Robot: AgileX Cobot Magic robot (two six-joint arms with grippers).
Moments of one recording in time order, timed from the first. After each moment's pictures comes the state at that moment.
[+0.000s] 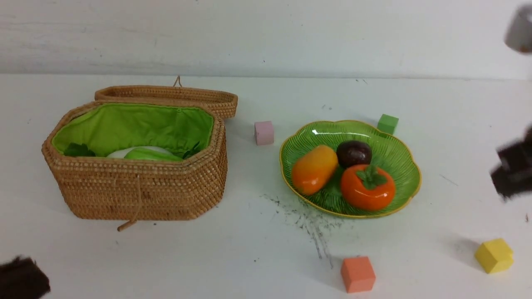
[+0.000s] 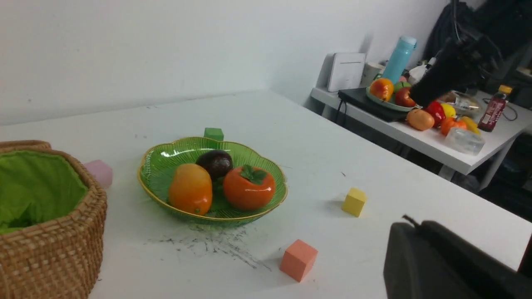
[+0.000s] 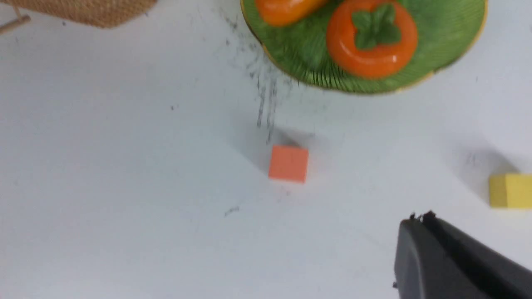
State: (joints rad) right arm 0.39 1.04 -1.19 0.11 1.22 0.13; left arm -1.05 0.15 -0.43 0.44 0.39 -0.65
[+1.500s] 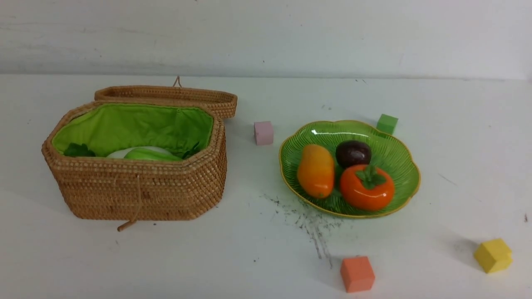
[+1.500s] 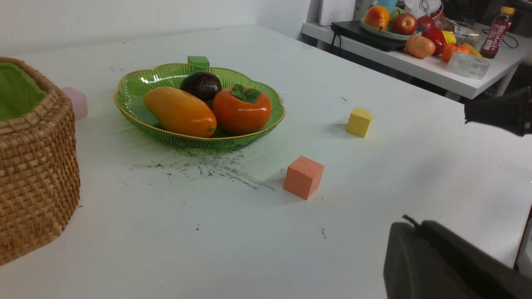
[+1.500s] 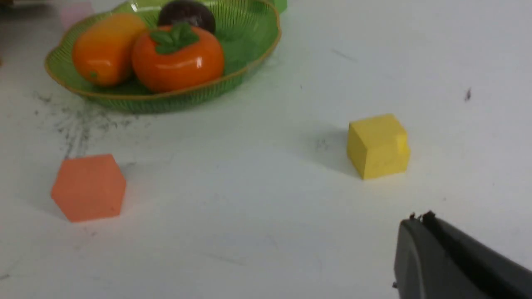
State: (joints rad) right arm 0.02 -0.01 0.01 0.08 0.43 -0.01; left arm -1.05 0.10 -0.17 0.45 0.28 -0.65
